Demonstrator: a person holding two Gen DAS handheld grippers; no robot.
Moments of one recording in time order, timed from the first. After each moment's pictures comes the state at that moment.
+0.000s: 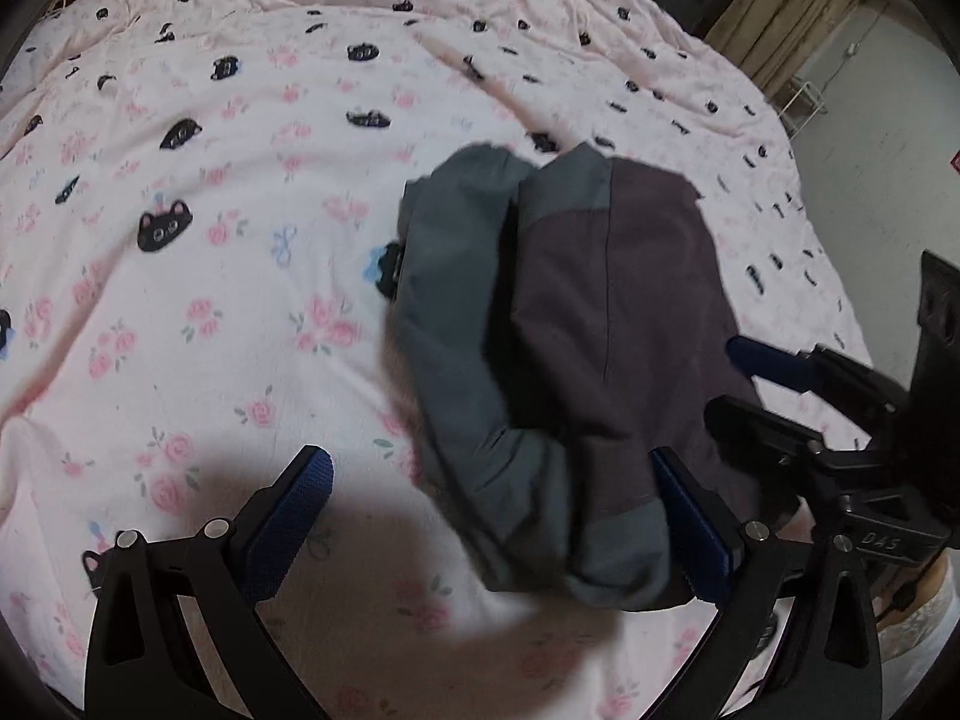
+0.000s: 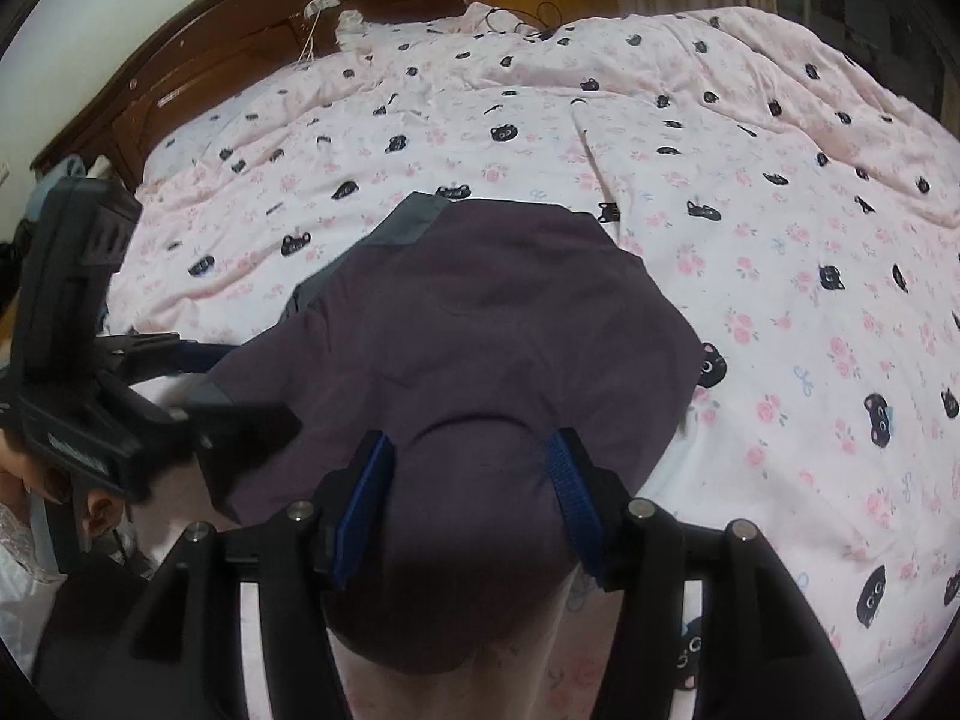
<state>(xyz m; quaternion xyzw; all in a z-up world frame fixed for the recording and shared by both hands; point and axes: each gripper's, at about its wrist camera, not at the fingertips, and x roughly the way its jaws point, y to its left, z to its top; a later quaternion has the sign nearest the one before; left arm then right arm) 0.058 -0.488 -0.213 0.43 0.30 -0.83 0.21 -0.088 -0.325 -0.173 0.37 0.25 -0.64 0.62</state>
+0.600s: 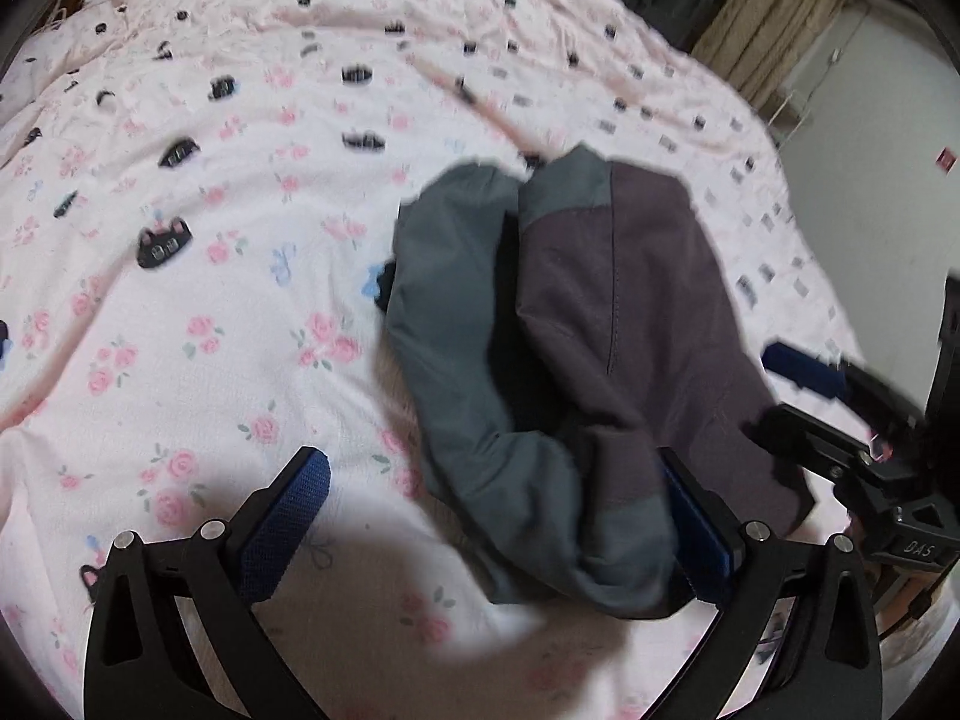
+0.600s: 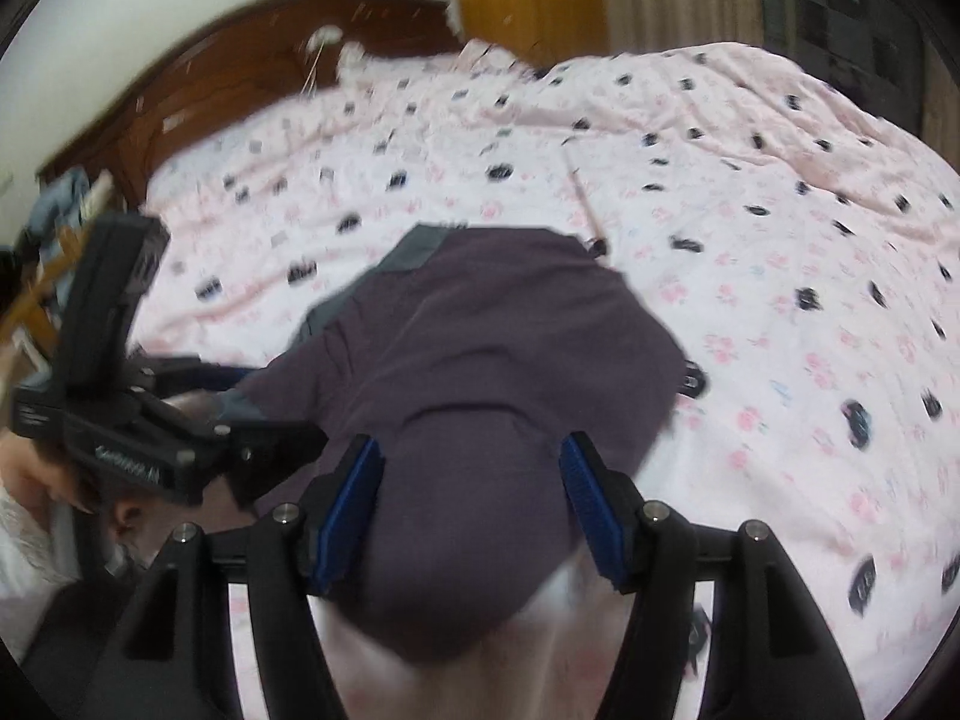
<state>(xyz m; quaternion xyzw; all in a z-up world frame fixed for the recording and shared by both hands) 0.068 -0.483 -0.199 0.38 0.30 -0.85 0.20 -0.086 -0.297 -0.156 0.34 0.21 -0.67 0.62</state>
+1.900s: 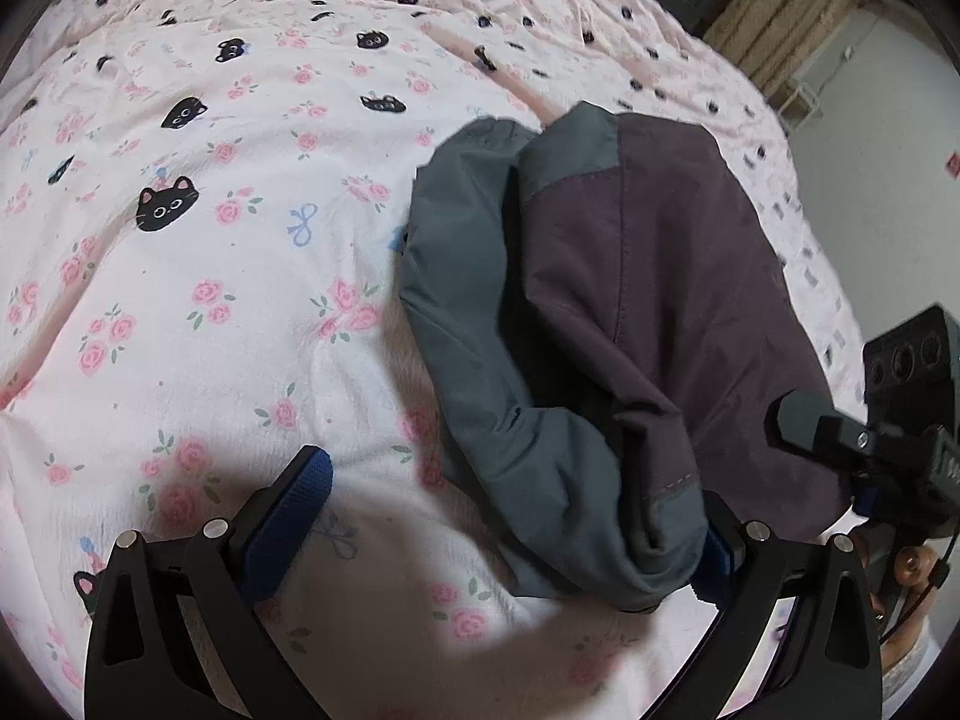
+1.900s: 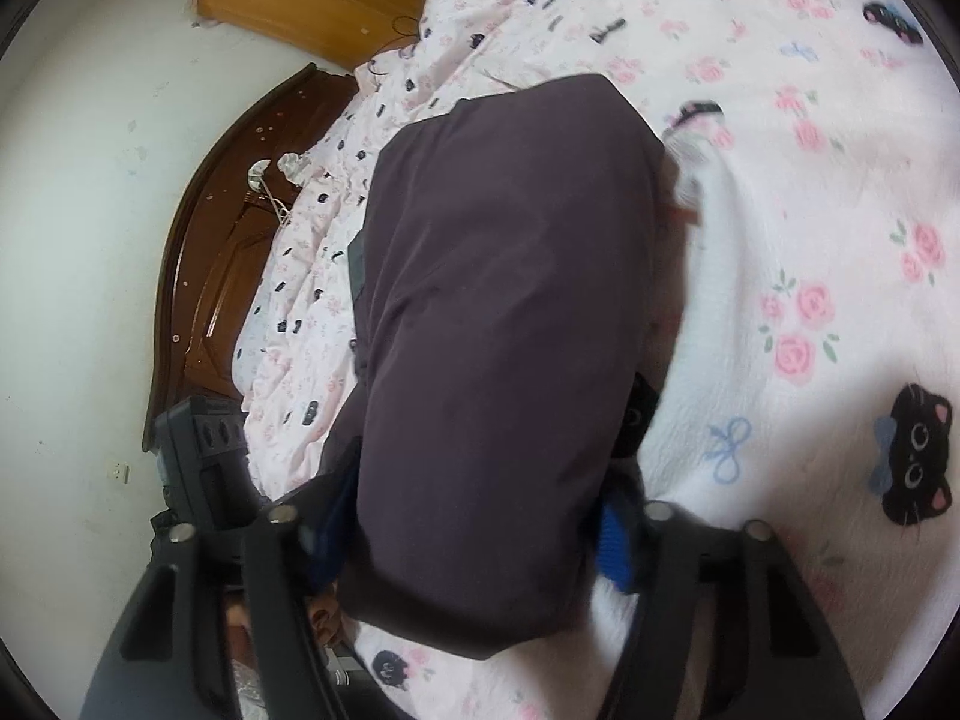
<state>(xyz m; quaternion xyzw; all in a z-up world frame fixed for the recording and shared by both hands) 0.075 -0.497 -0.219 0.41 0.33 -0.83 0.19 -0.130 -0.303 -0.212 0.58 -0.08 -0.56 0.59</state>
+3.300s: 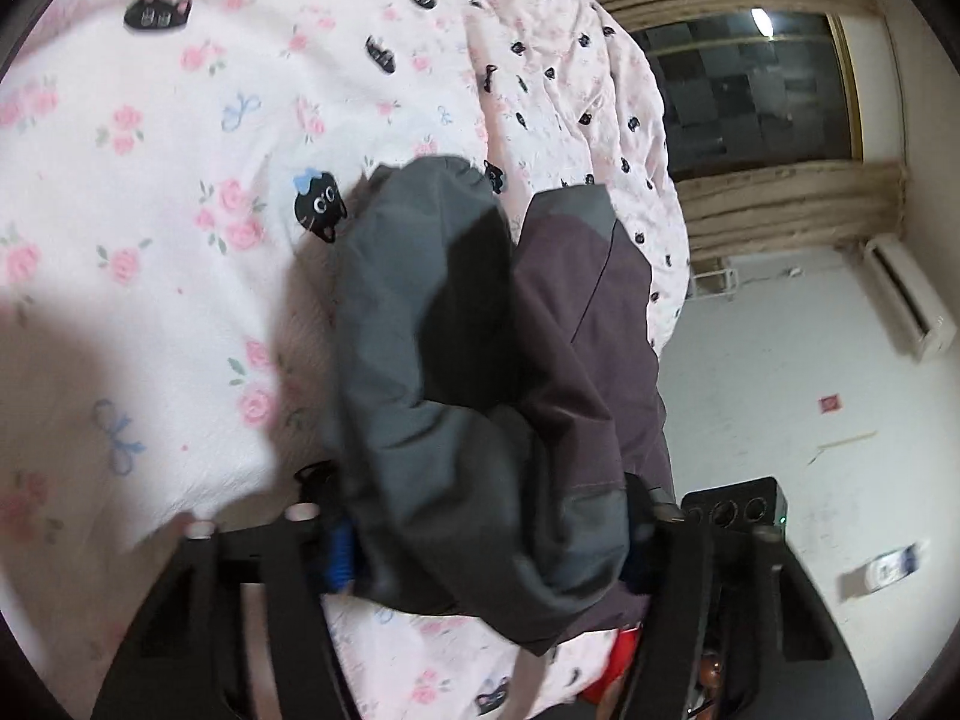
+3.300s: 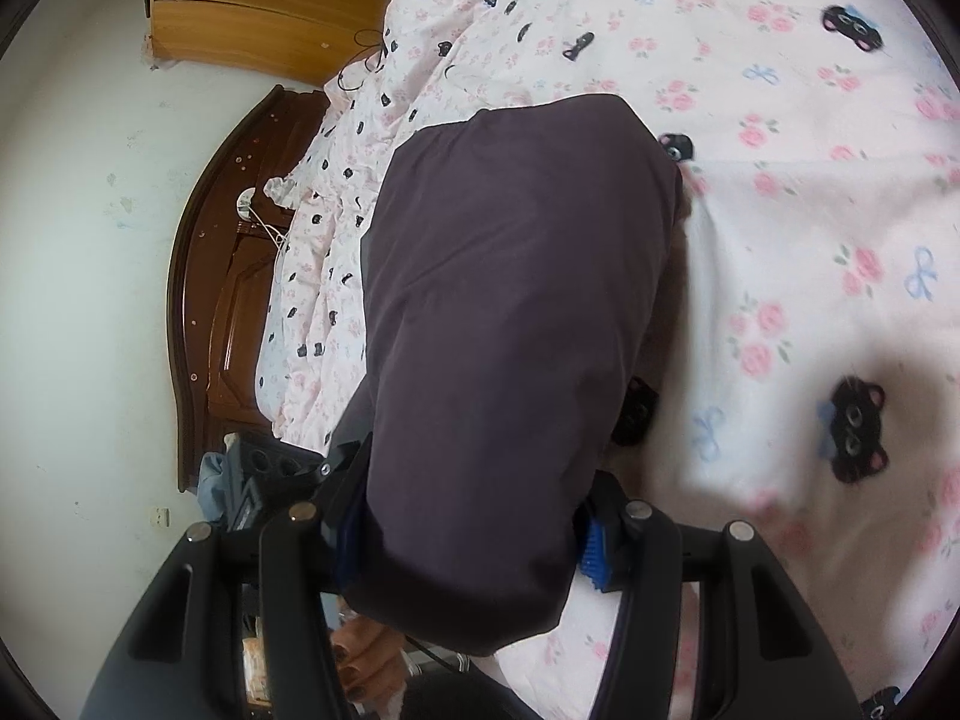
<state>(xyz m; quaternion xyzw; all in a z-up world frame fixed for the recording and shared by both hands) 0.063 -0.504 -0.214 0.27 0.59 -0.76 0.10 -0.156 -0.290 -0.188 0.64 -0.12 -0.53 0.55</state>
